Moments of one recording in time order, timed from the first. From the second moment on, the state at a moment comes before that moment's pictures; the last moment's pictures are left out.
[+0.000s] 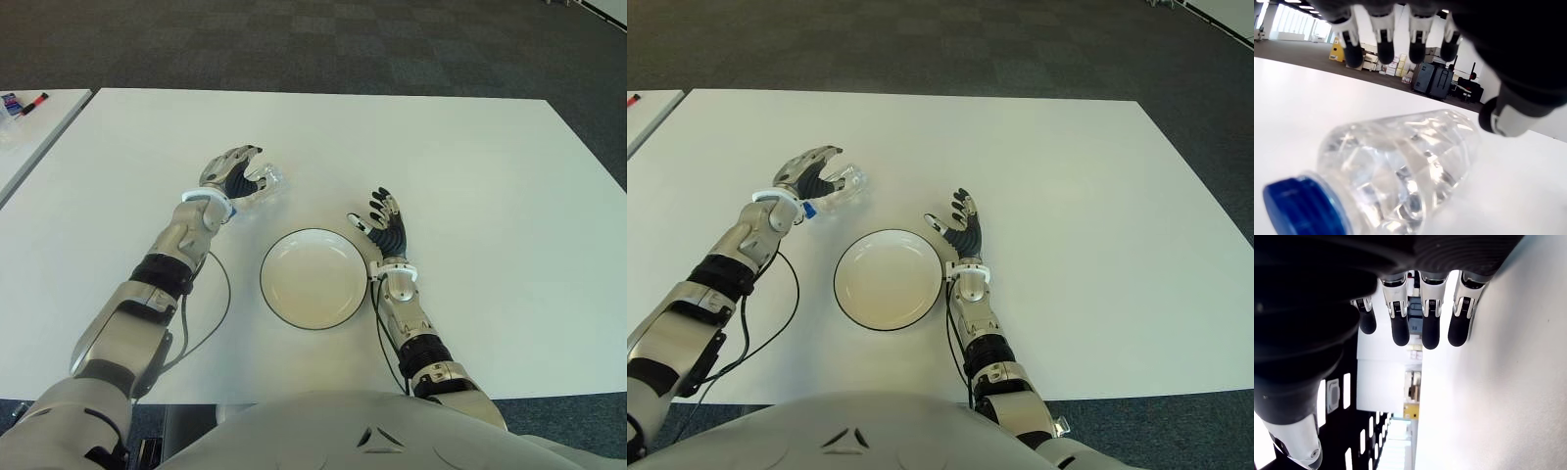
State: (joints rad) left arm -0.50 0.43 -0.34 0.63 0.67 -0.03 0.07; right arm -0.18 0.06 0.06 0.68 -0.12 -0.41 -0.26
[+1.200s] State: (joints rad) left arm -0.62 0.41 -0.46 0.82 0.69 0.02 -0.02; right arm -0.18 0.06 0.06 0.67 -0.12 -0.41 -0.26
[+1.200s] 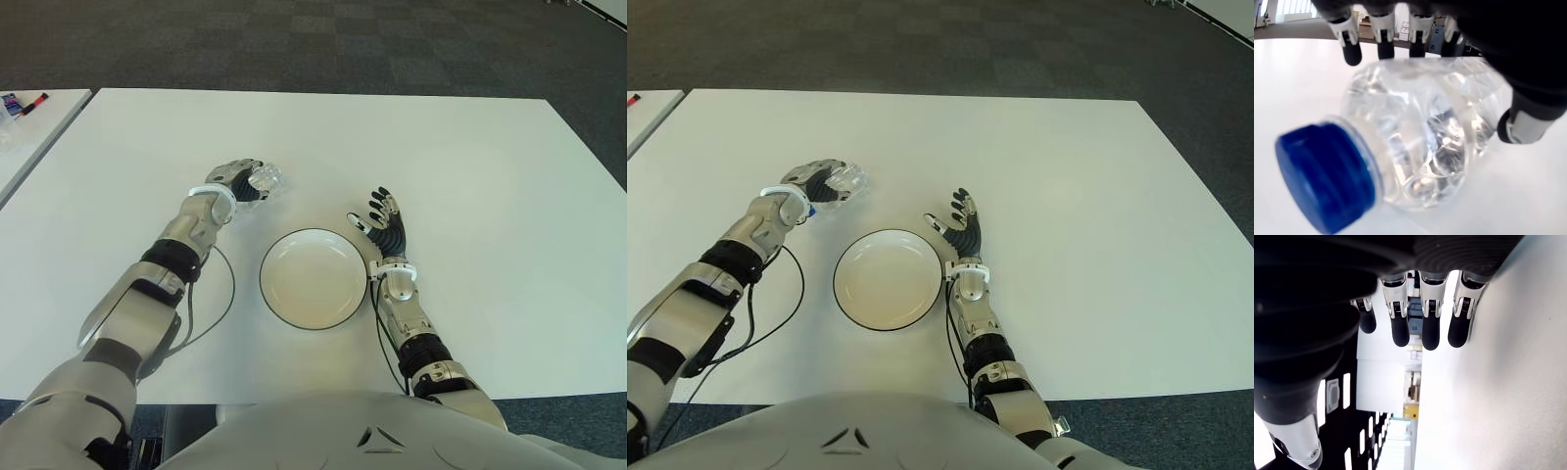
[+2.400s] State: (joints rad) left arm -0.64 0.41 -0.53 0.79 0.72 0.02 -0.07; right arm -0.18 0.06 0.06 0.68 -0.11 -0.41 -0.25
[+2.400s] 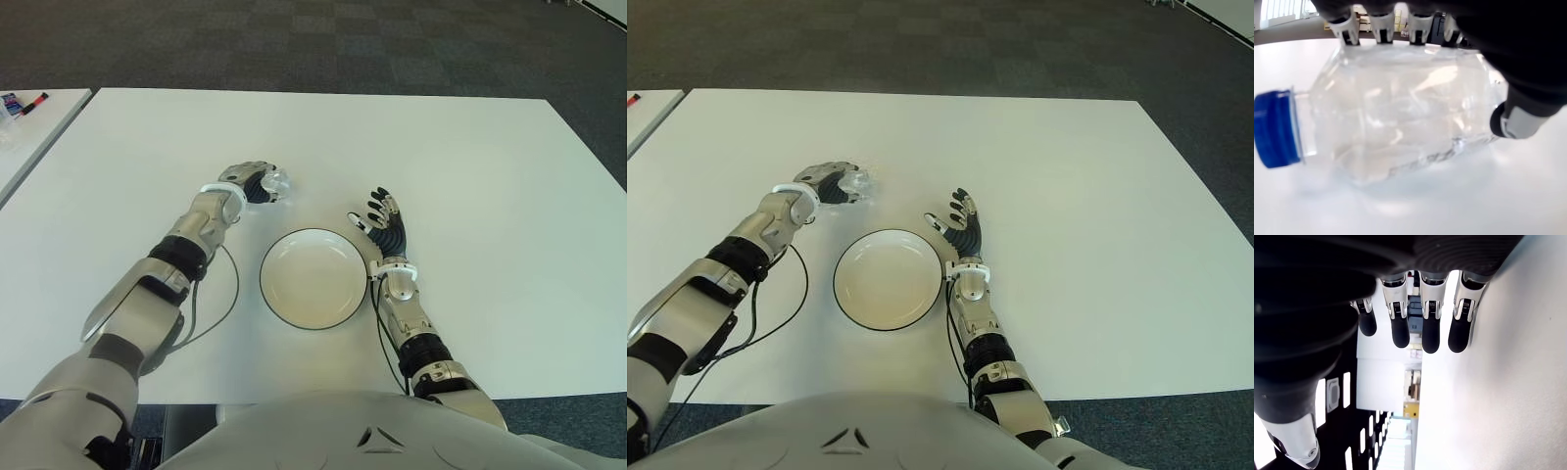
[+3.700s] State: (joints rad) left arm -0.73 0.41 -0.58 0.89 0.75 0.01 -0.22; right arm -0.20 0.06 0.01 0.70 -0.07 -0.42 -0.25
